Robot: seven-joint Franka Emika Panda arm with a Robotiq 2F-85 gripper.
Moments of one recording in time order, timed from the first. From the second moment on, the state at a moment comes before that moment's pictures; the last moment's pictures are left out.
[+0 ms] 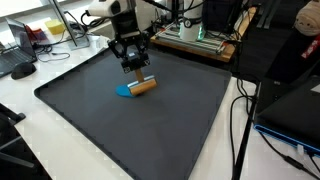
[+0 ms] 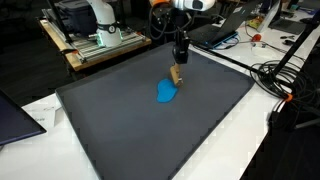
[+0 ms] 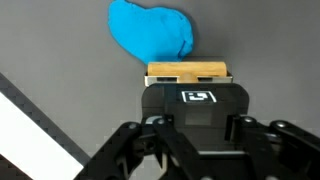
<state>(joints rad) -0.03 0.26 0.10 -2.01 -0.01 2.29 -0.92</state>
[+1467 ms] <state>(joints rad) -0.04 0.28 0.06 -2.01 -0.07 2.28 -0.84</state>
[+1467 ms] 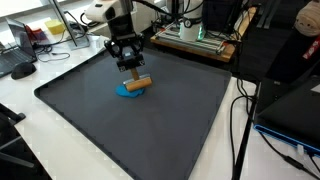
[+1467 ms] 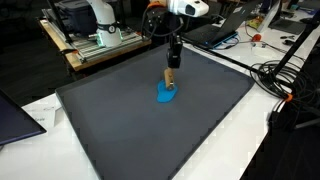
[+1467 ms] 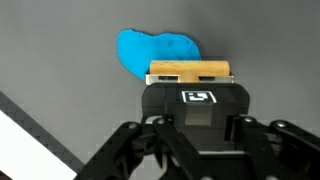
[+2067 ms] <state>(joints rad) -0.04 0.34 0.07 -1.91 -0.06 2.20 -0.88</state>
